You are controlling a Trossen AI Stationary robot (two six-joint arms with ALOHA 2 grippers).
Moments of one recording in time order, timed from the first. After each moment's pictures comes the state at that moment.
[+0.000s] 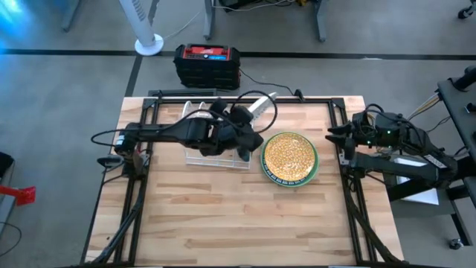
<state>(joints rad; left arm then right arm) -0.10 1.88 2.11 -0.99 -0.98 -0.36 -0.31 0.32 0.79 -0.89 0.00 0.36</state>
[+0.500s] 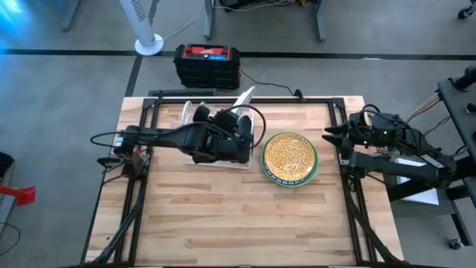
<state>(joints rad) -0.15 1.89 2.11 -1.32 -1.17 -0.80 -0.31 0.32 0.76 -0.82 0.00 0.35</state>
